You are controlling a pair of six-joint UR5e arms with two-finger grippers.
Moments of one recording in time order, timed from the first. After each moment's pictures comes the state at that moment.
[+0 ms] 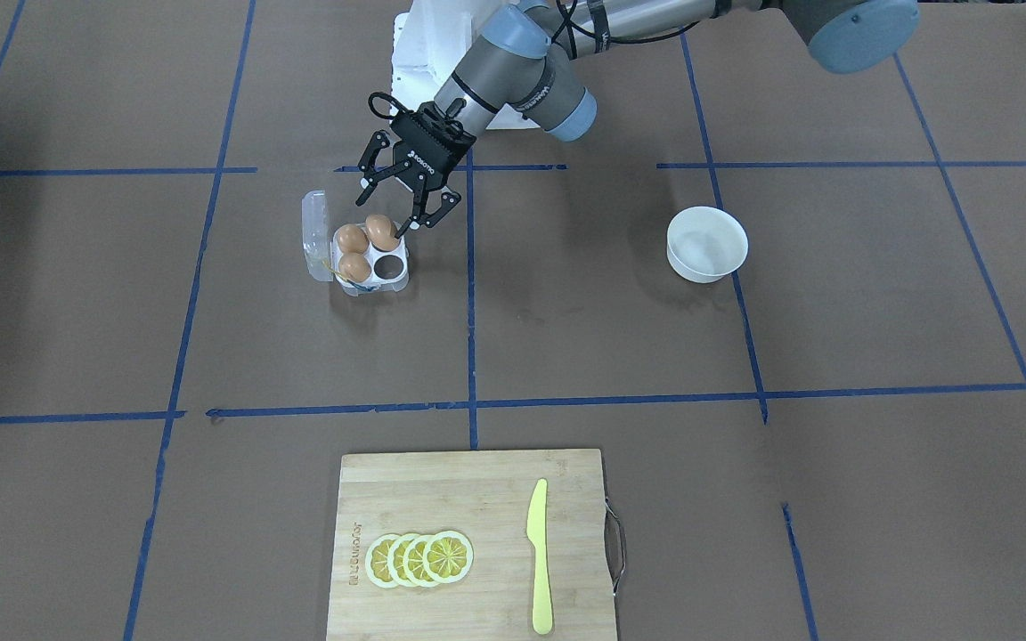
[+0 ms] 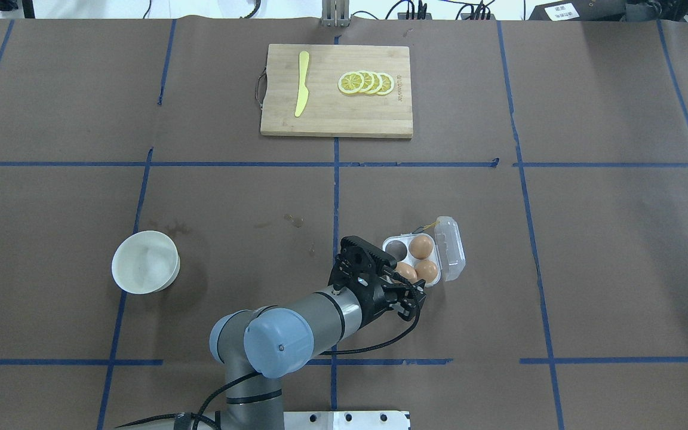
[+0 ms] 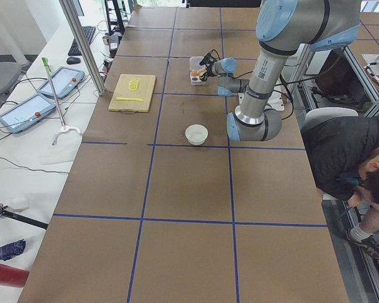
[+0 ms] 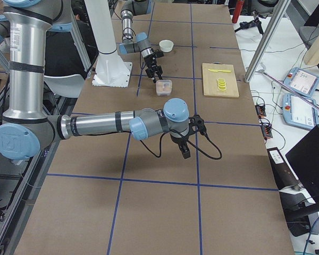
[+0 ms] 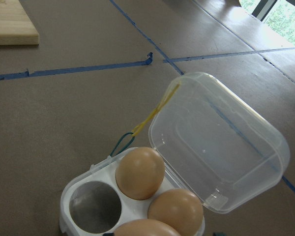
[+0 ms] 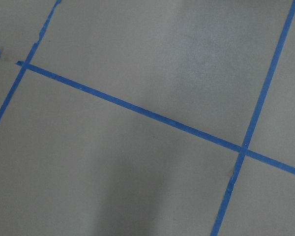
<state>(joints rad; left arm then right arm) -0.19 -2.32 -1.37 -2.60 -1.31 -0.89 1.47 -1.68 1.81 -1.34 2.40 -0.04</state>
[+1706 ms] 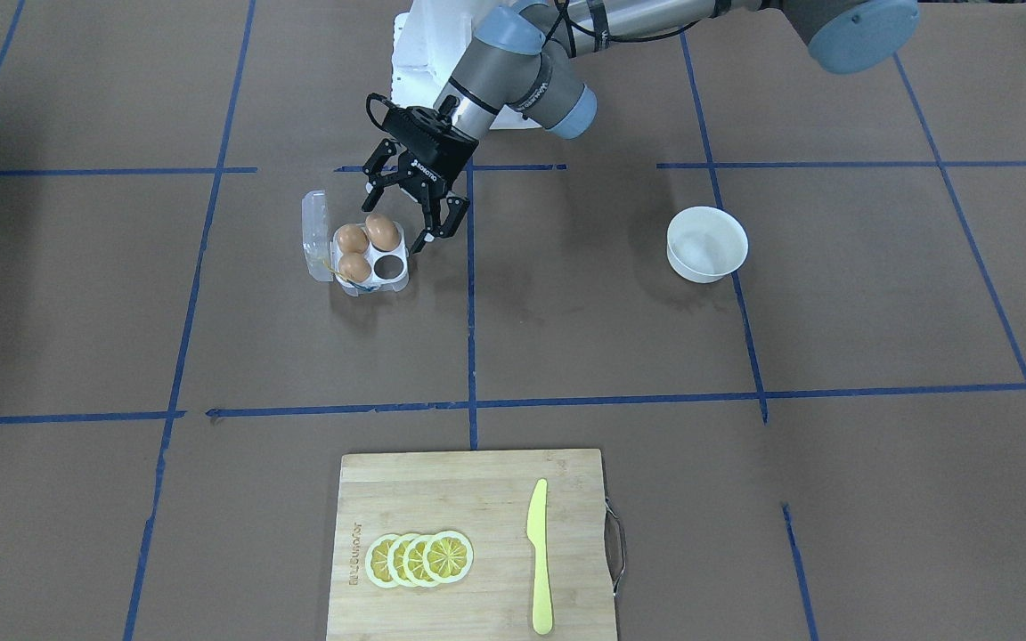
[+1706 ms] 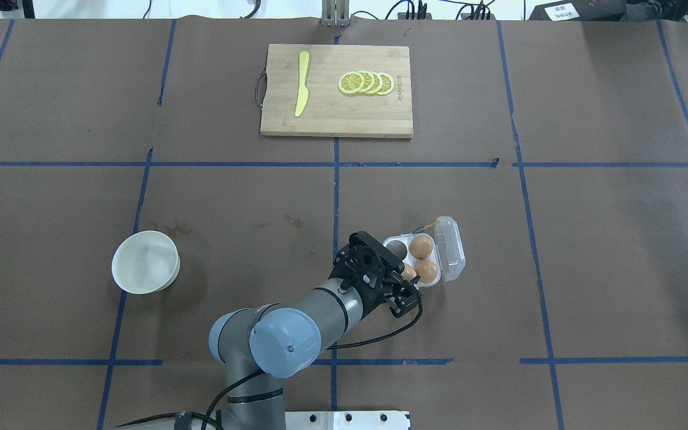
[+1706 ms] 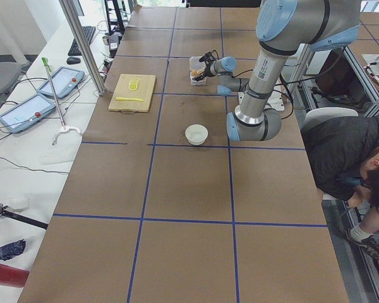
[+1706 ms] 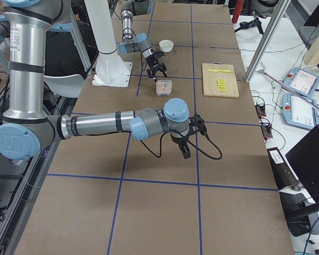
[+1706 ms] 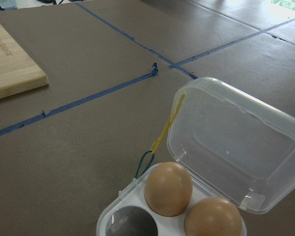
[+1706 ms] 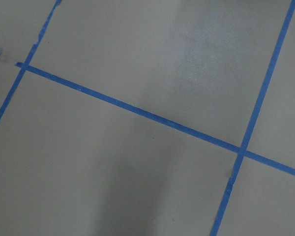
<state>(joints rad) -0.19 -2.32 -1.38 -2.52 -1.23 -0.66 1.47 -1.68 1.81 -1.34 2.40 -0.04</state>
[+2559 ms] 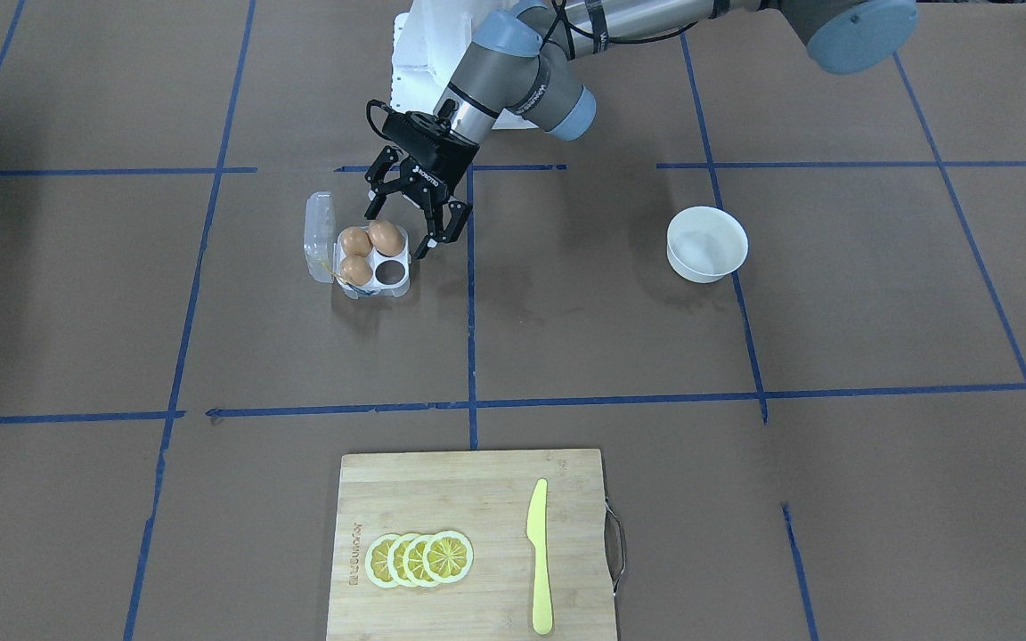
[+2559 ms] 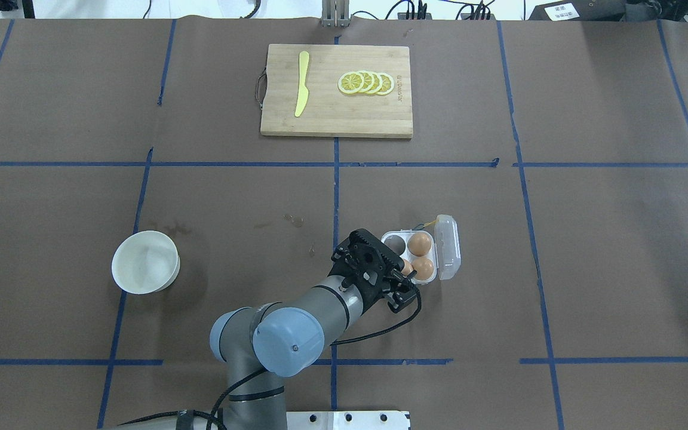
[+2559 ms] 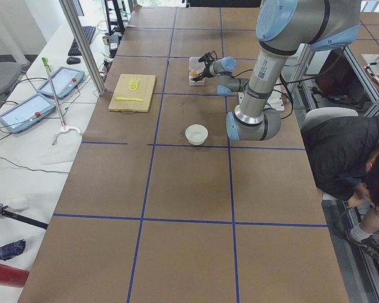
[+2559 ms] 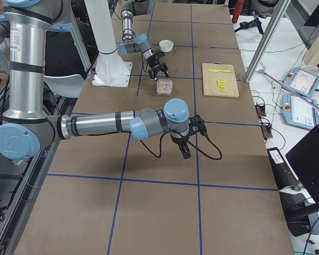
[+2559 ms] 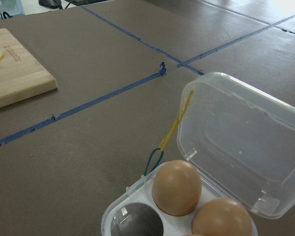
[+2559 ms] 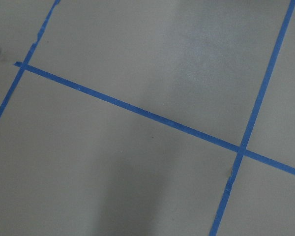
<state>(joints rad) -0.19 -2.33 -1.37 -2.51 -1.19 -0.63 1.47 -1.68 1.81 -1.34 2.40 -0.04</state>
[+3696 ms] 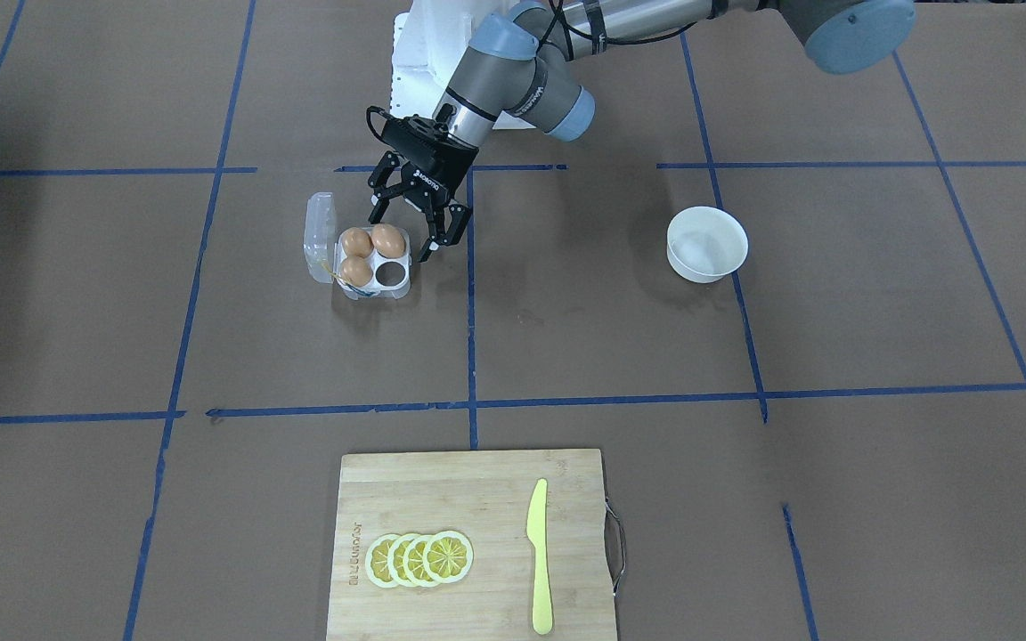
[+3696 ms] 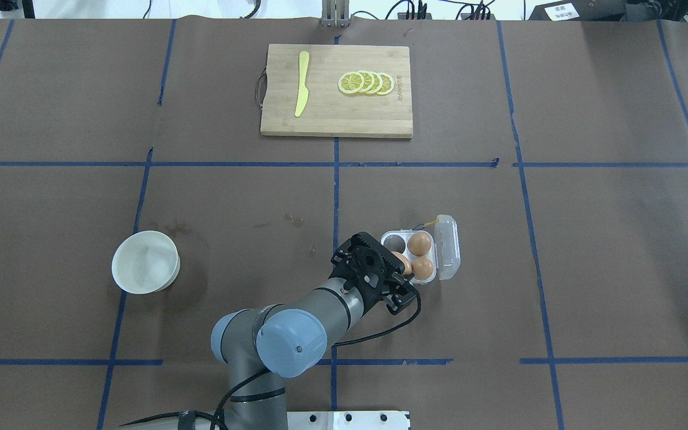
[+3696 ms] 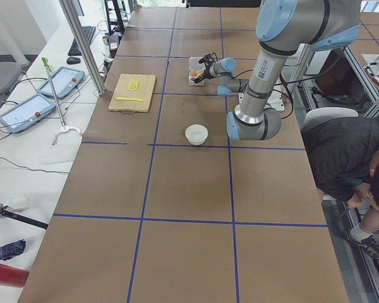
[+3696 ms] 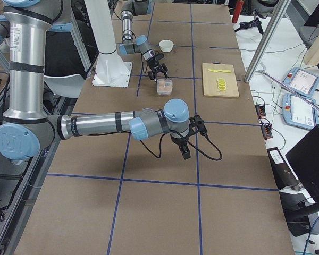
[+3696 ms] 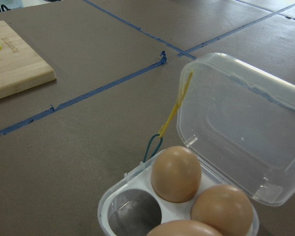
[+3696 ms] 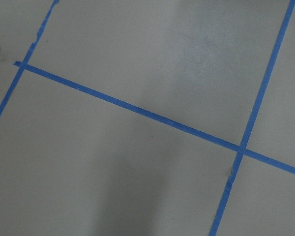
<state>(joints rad) -0.19 -2.33 -1.36 -2.49 -1.19 -0.63 1.47 -1.68 1.81 -1.34 2.40 -0.04</state>
